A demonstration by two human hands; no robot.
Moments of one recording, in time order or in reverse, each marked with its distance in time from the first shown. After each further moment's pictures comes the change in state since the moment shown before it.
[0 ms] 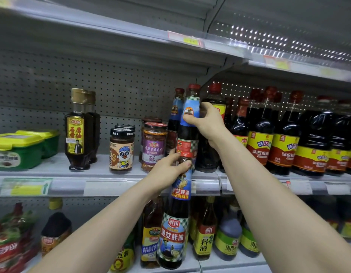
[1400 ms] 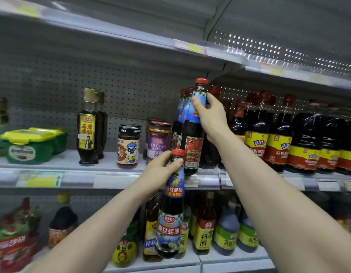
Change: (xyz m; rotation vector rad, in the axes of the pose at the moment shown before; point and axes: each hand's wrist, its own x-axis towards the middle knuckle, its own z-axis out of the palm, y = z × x) left_hand -0.038 -0.005 -0.016 0.024 0.071 0.086; right_hand -0.030 -0.037 0.003 0.083 0.122 -0.125
